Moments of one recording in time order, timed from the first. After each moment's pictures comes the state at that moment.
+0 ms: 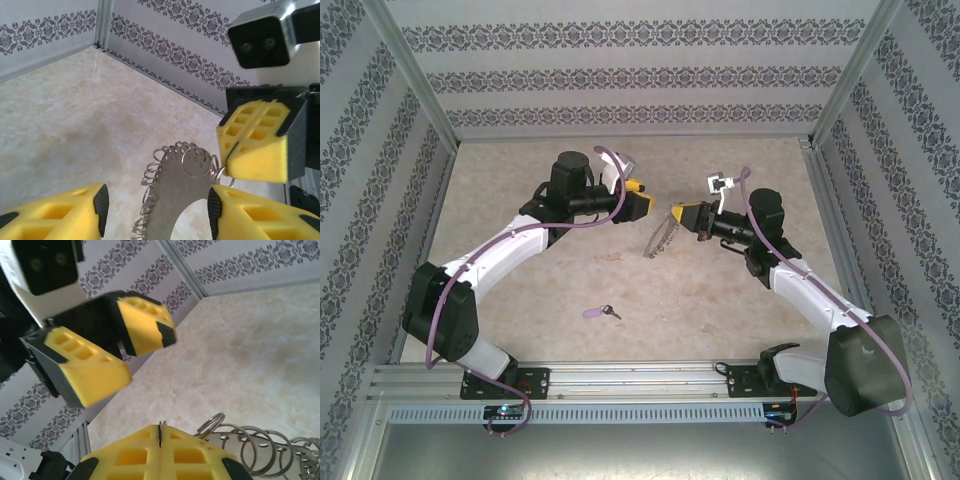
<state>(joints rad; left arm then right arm) -0.47 1.54 1.18 0.02 0.66 -0.09 0.26 1.21 0.69 0.38 -0.85 0.56</state>
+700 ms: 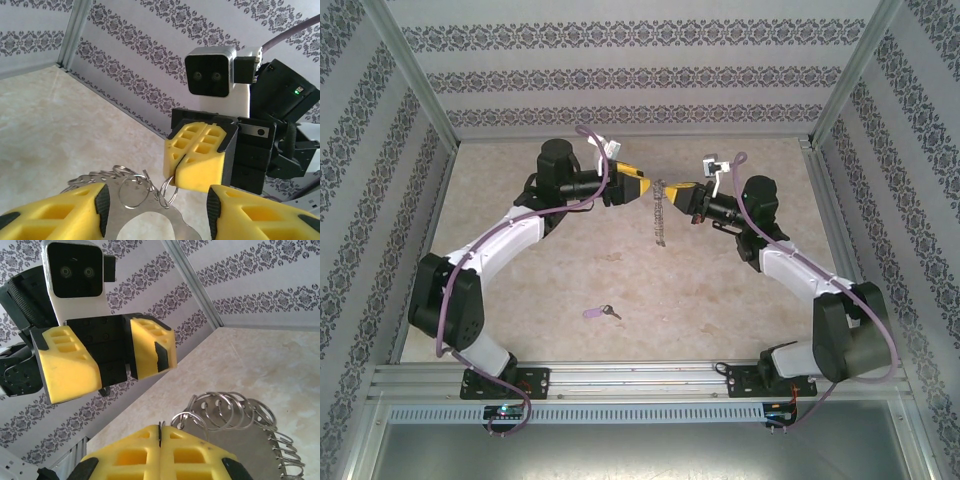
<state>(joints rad) -0.38 1.61 1.21 0.25 0.90 -0.39 0.26 1.39 0.77 0.65 -0.89 0.62</state>
